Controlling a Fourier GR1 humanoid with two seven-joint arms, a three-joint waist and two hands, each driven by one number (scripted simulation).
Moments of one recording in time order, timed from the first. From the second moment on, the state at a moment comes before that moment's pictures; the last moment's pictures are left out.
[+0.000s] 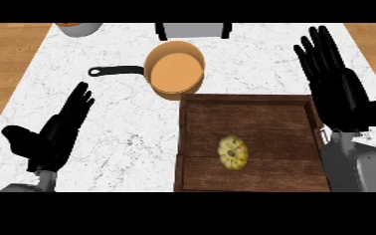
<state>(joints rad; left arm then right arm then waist) -0.02 0.44 -0.22 -1.61 0.37 0.22 0.08 -0.29 -0.19 -0.03 -1.71 -0.31 -0.05 0.15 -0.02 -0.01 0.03</state>
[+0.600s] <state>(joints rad) -0.17 0.44 -0.15 -1.62 0.34 0.29 0.10 -0.56 -0.46 0.32 -1.60 0.12 0.30 -0.09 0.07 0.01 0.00</state>
